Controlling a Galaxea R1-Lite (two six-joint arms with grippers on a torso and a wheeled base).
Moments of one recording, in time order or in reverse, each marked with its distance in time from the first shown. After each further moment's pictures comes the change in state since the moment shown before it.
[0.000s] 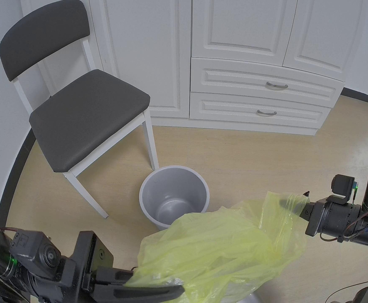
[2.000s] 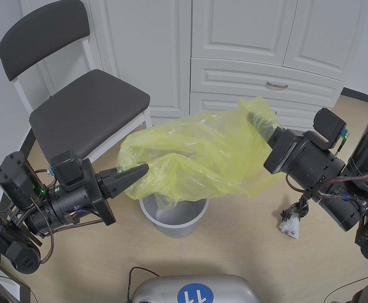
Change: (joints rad) left arm 0.468 0.277 -0.203 -0.003 0.000 0.038; right arm 0.240 0.216 -0.295 -0.404 -0.334 -0.169
